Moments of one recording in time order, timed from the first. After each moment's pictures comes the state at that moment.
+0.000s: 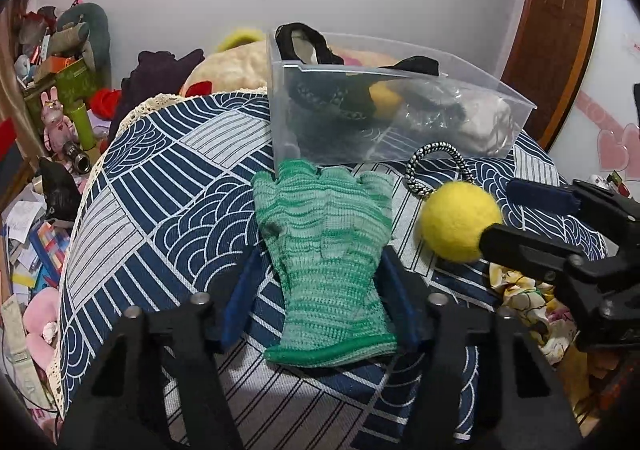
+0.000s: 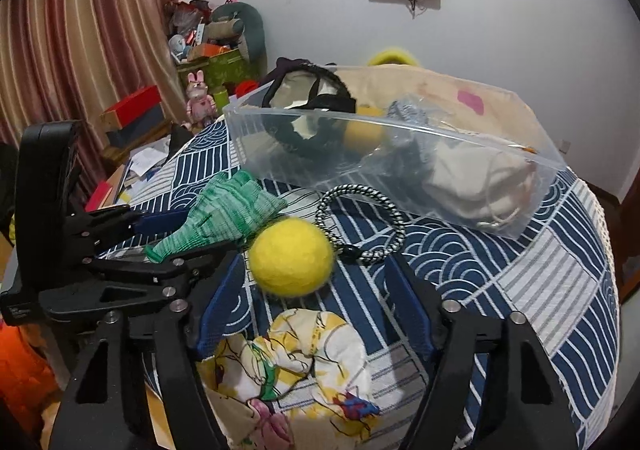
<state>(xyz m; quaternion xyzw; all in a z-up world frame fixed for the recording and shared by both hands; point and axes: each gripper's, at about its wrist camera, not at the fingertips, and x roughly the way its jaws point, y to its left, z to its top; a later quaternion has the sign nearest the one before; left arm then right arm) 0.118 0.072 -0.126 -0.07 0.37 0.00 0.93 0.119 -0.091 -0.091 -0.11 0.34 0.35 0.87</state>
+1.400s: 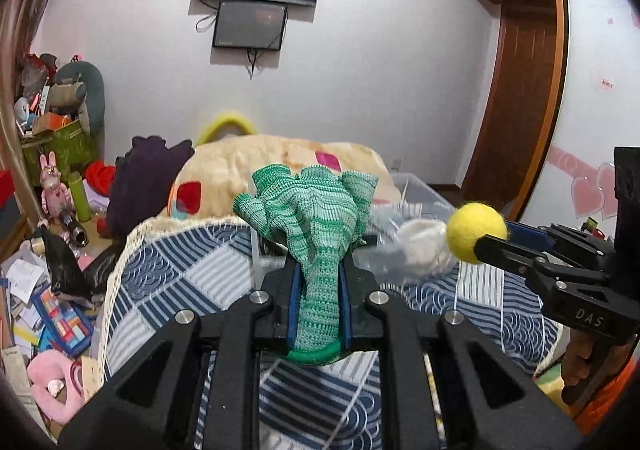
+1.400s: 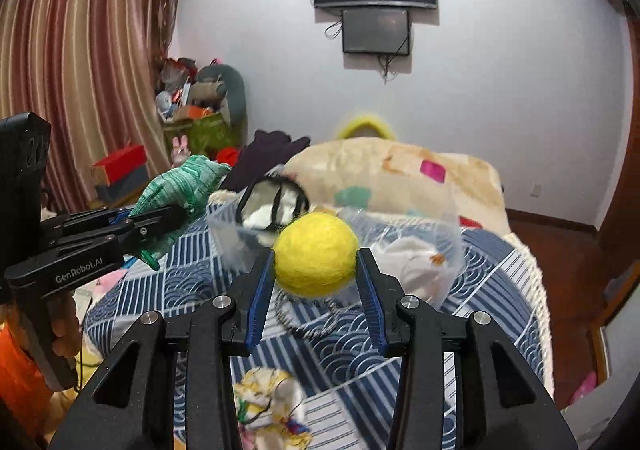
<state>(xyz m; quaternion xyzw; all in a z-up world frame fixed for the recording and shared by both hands) 0.108 0.072 -0.024 -0.07 0.23 -0.02 0.97 0.120 -0.123 -0.019 -0.07 0.23 0.31 0.92</state>
